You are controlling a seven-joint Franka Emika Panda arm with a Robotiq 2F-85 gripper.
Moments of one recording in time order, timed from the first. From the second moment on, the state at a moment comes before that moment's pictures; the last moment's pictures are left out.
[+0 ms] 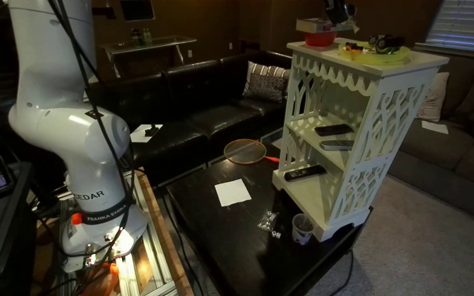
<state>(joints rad) 0.63 0.31 -1.16 -1.32 -2.51 4.11 0.35</state>
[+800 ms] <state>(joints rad) 0.85 0.48 -1.33 -1.32 -2.51 4.08 0.67</state>
